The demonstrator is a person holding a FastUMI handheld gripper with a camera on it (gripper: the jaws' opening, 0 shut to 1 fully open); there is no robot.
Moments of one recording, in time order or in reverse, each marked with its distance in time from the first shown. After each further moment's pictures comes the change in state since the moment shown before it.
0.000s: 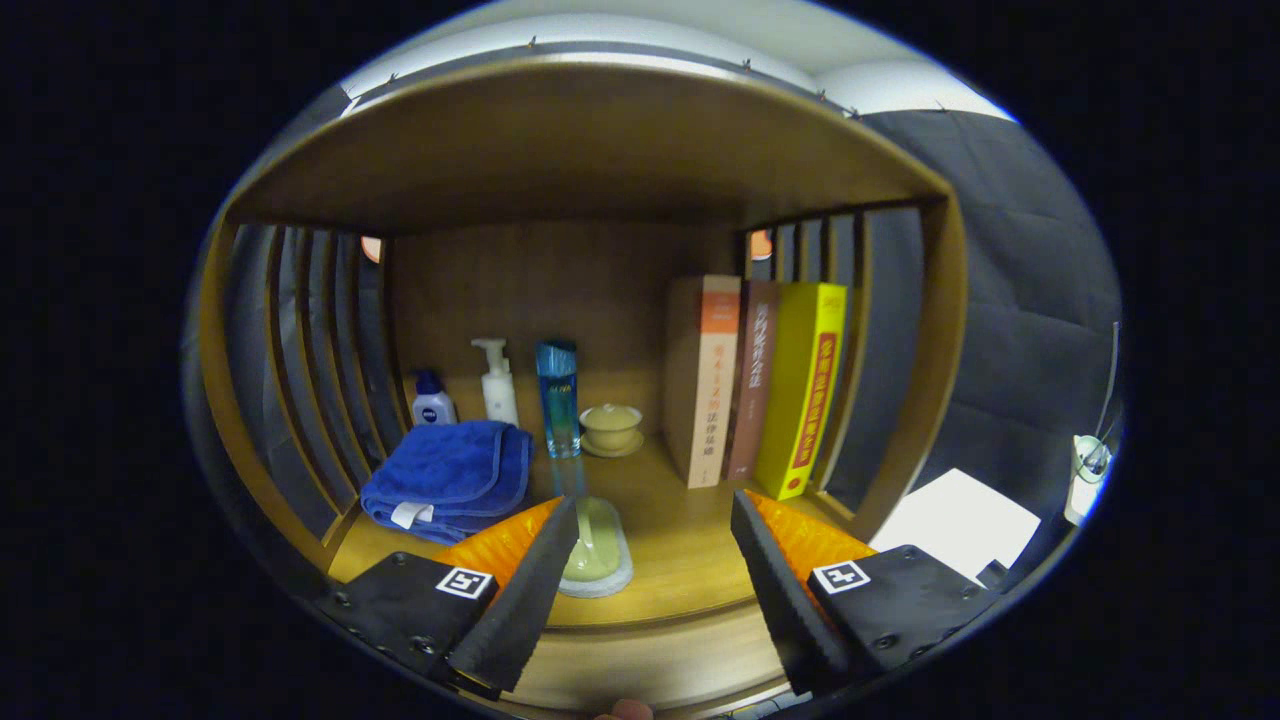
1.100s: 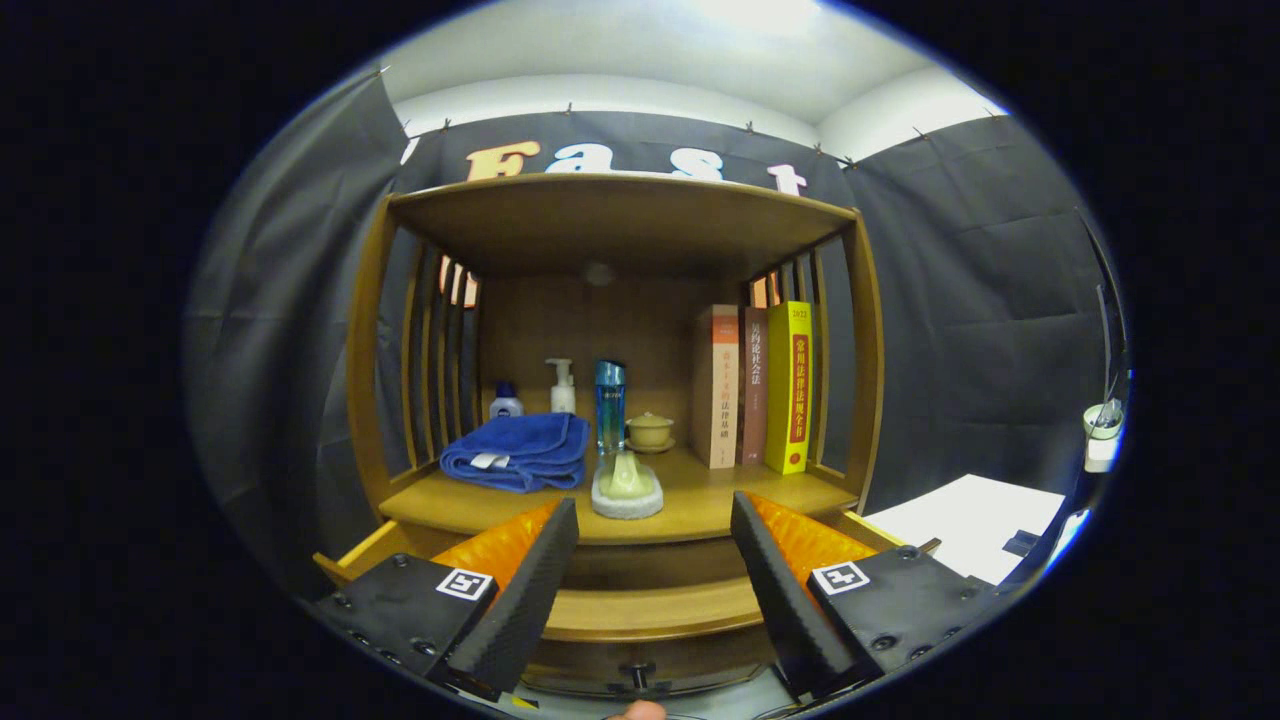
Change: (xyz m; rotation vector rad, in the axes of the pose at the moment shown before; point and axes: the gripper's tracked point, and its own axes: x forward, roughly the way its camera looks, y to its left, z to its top) arm -0.137 0.020 -0.071 0.014 -0.204 0.134
